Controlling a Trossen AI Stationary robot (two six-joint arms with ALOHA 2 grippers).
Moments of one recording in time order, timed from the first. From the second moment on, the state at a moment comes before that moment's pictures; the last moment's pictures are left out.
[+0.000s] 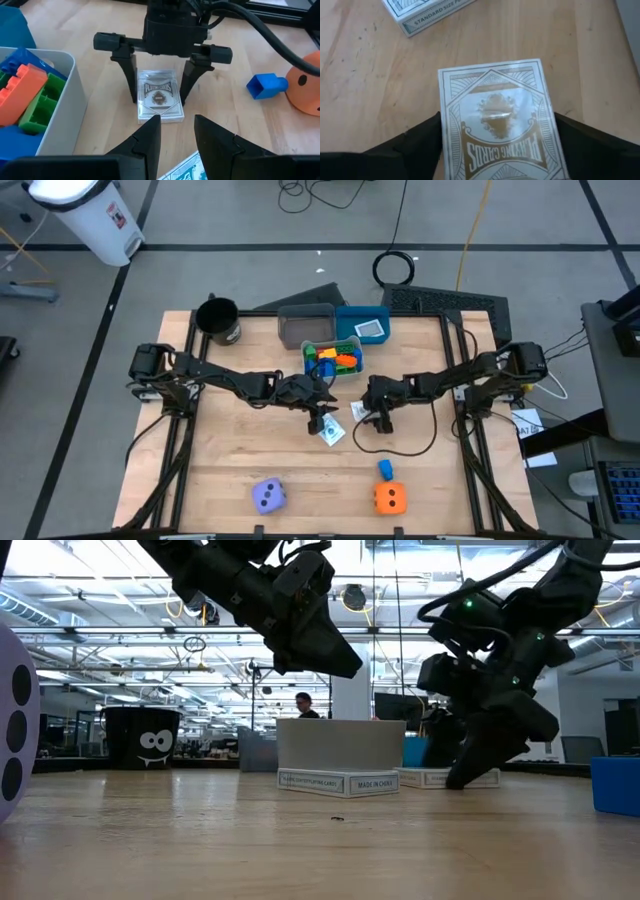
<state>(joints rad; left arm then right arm) -0.06 1.71 1.01 0.16 -0.07 -0.17 -0.04 1.55 0.54 0.07 -0.06 -0.14</state>
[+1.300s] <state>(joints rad) -0.06 1.71 1.01 0.18 -0.07 -0.13 -0.61 1.34 0.54 0.59 0.03 -0.29</state>
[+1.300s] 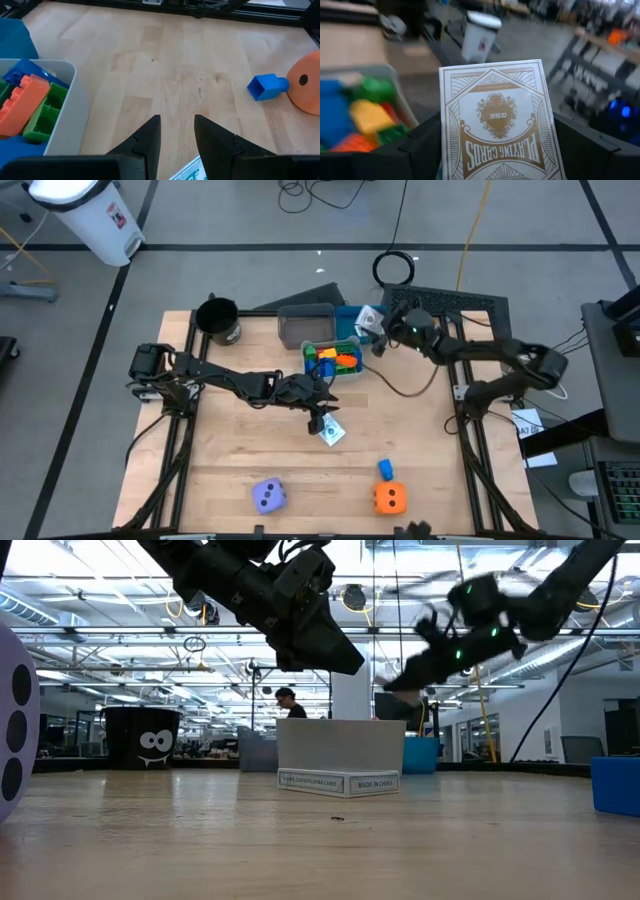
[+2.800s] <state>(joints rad) -0.10 1.71 1.07 0.16 0.03 -0.16 -0.35 0.98 0.54 0.34 -0.02 -0.21</state>
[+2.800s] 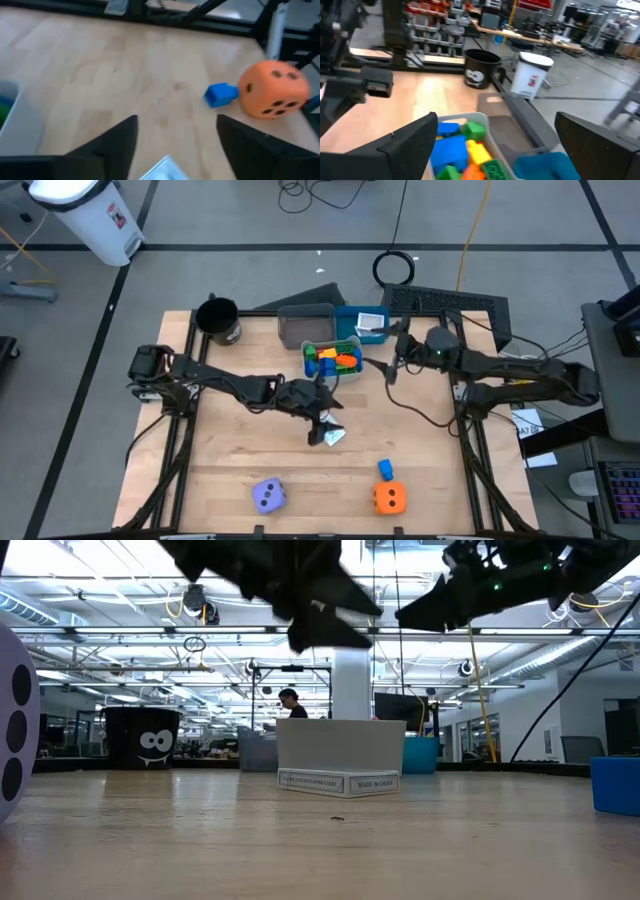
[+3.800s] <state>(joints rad) -0.14 2.07 1.30 -0.32 0.05 0.26 -0.20 0.97 0.54 0.21 0.05 -0.20</state>
